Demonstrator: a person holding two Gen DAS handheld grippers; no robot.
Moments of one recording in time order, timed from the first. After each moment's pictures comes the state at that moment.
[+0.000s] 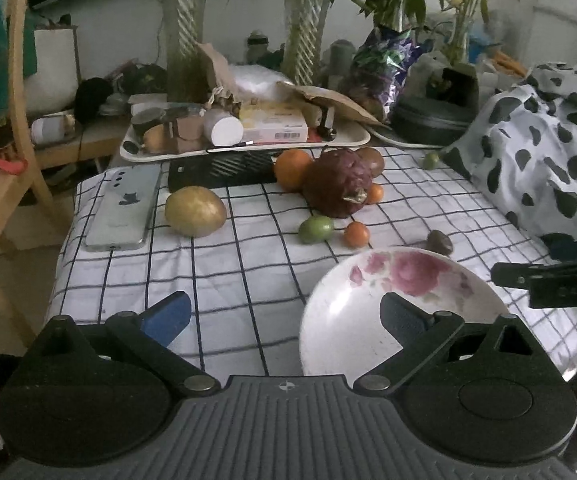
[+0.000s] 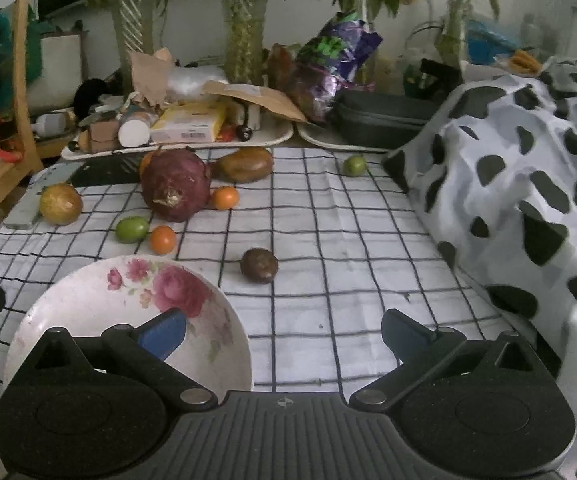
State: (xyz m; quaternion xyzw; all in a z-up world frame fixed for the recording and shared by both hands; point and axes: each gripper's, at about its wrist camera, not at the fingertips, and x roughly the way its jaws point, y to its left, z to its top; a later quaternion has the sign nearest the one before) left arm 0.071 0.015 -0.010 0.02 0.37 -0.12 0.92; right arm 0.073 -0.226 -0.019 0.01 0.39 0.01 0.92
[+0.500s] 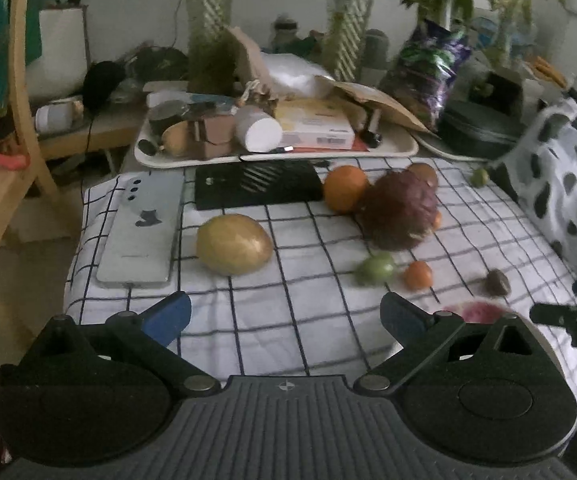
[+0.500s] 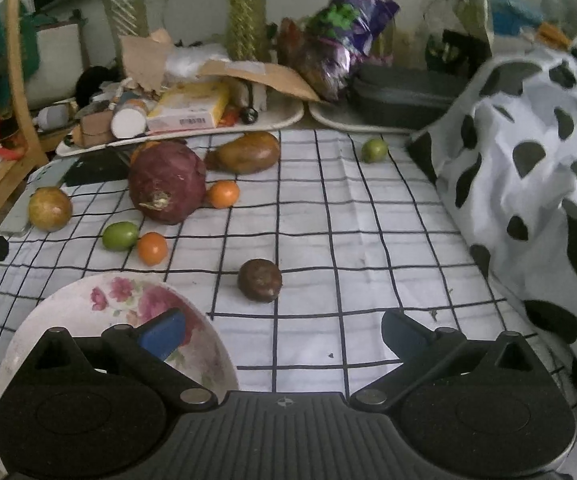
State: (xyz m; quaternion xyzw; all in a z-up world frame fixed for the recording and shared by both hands) left arm 0.147 0.042 -0.011 0.01 0.40 -0.09 0.91; right arm 0.125 -0.239 -0.038 0.04 0.44 0.02 0.90
